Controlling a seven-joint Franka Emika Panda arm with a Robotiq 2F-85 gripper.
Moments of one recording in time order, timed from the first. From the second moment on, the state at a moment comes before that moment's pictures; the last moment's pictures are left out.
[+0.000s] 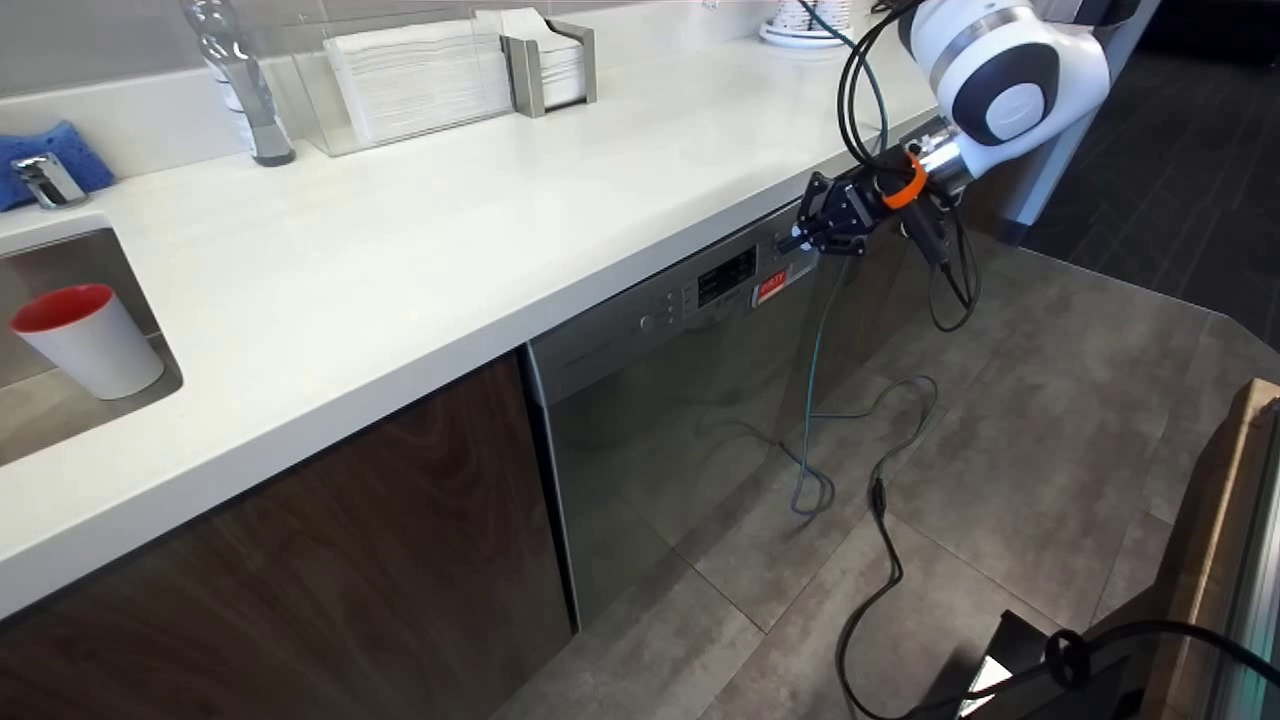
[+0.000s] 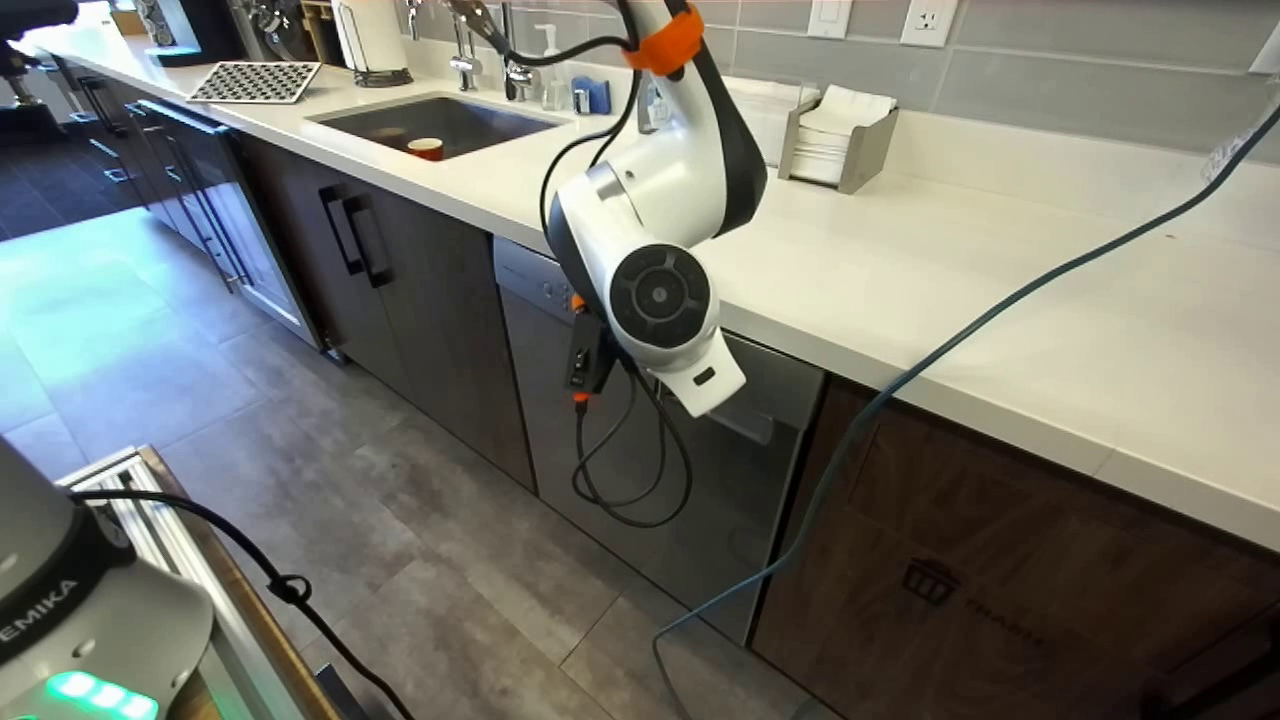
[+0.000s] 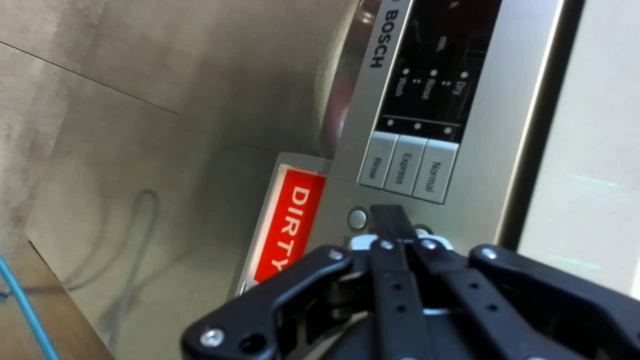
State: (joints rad) arm -0.09 0.54 -0.22 -2.20 1.89 2.44 -0.92
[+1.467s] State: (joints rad) arm -0.07 0.54 -0.22 -2.24 2.15 2.44 -1.09
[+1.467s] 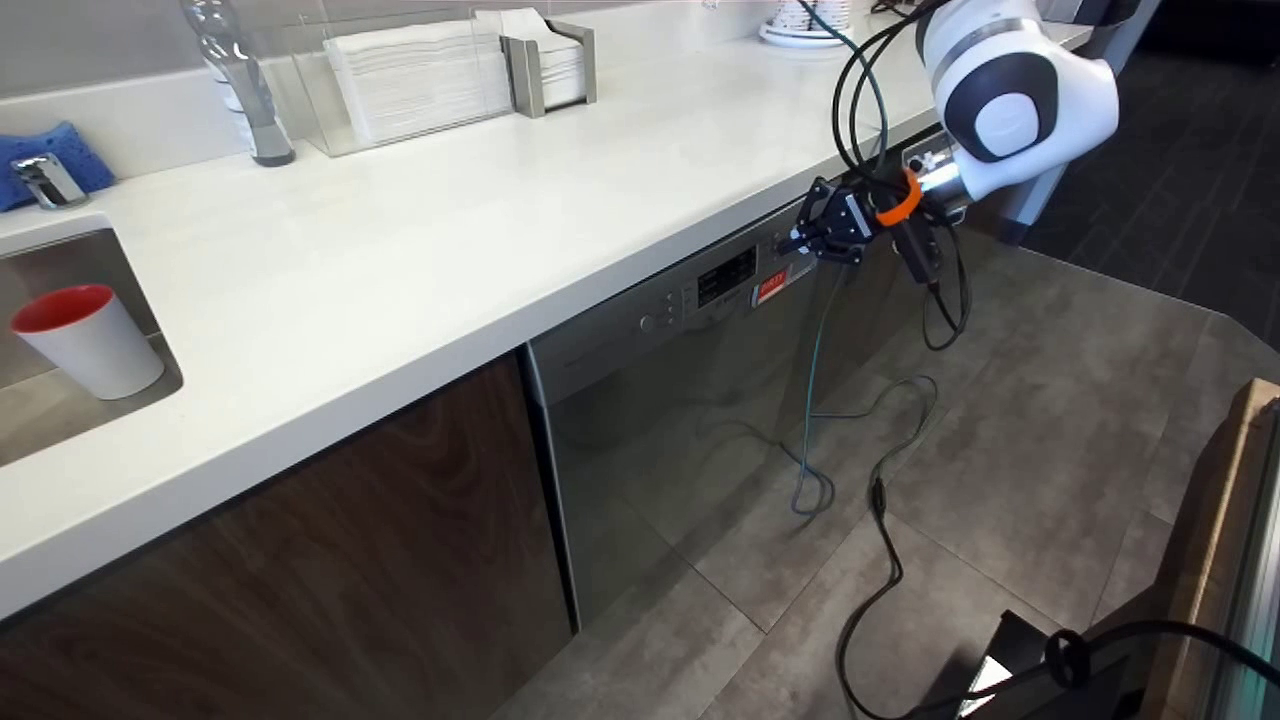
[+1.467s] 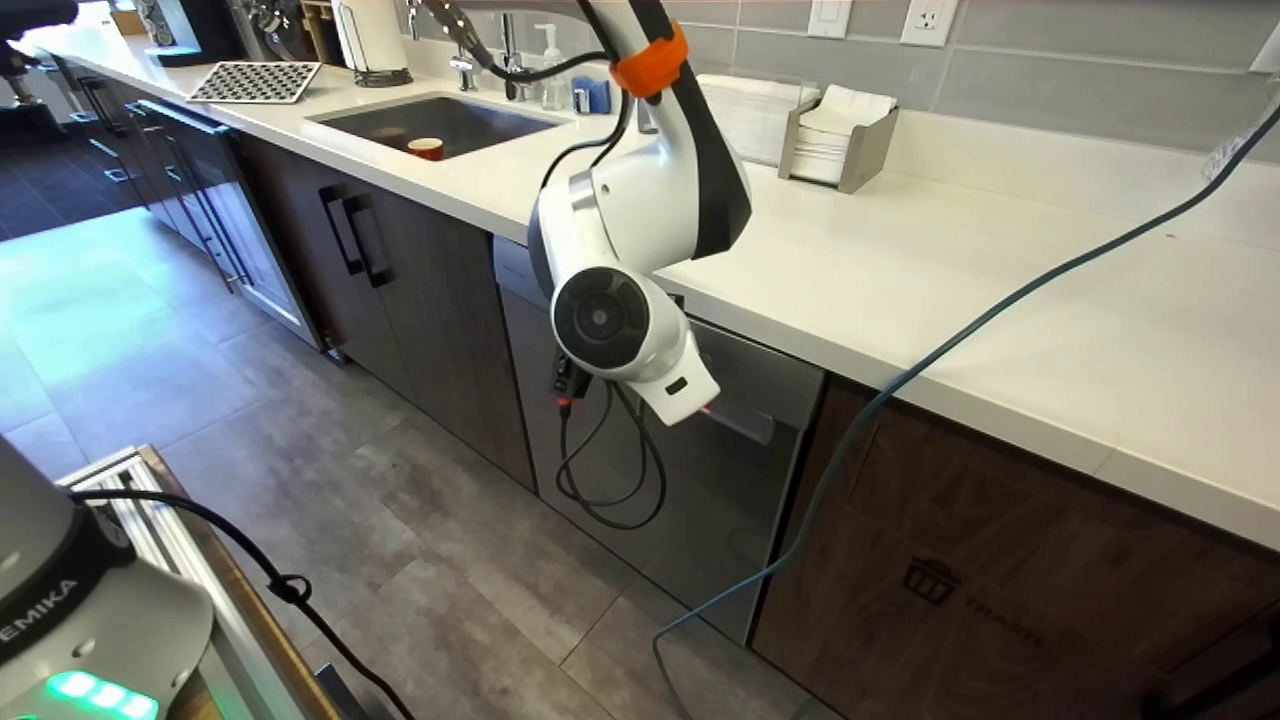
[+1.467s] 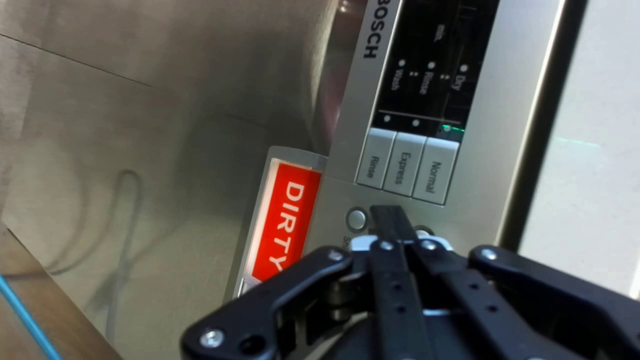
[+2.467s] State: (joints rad) arm -0.06 0.53 -0.24 -2.25 2.13 2.45 -1.14
